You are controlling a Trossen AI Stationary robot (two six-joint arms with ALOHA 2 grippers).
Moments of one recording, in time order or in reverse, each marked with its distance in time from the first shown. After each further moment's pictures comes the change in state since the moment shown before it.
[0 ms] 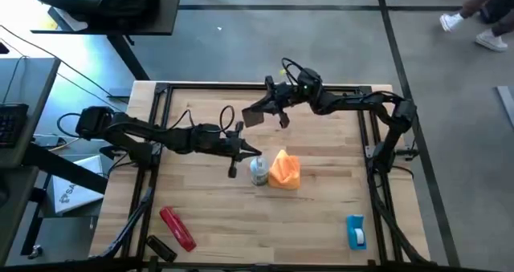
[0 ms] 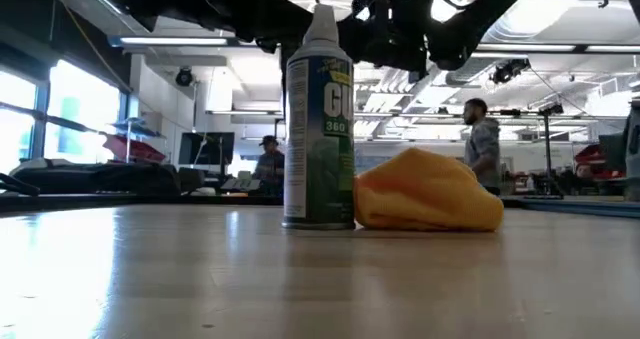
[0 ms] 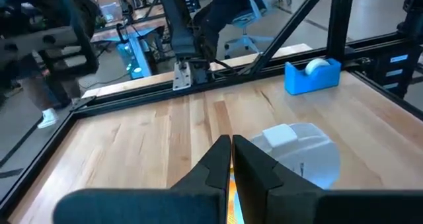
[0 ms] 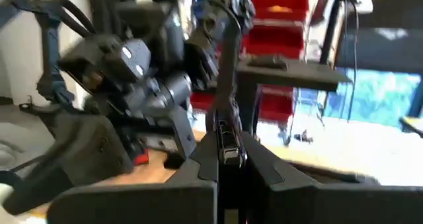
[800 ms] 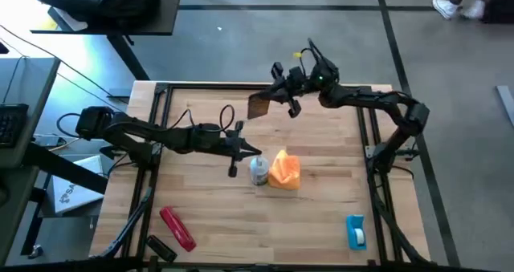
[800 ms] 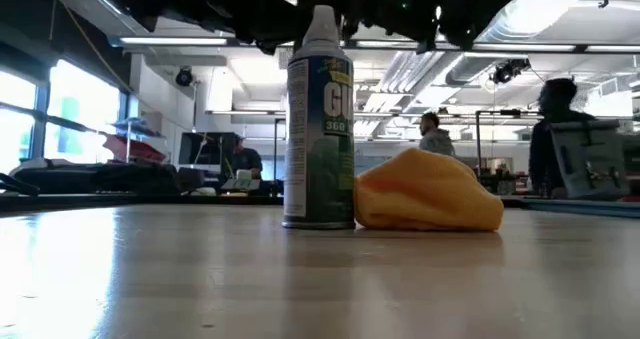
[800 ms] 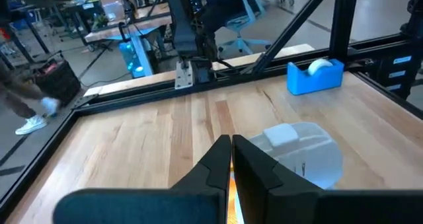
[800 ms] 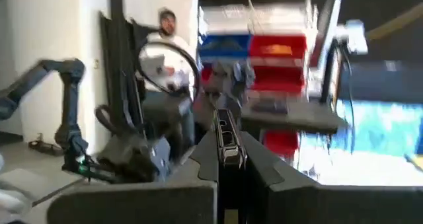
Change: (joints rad) left arm 0.006 0.002 -0.002 0.006 -0.002 -0.008; right arm -0.032 -0.127 0.045 -0.159 -0.007 0.098
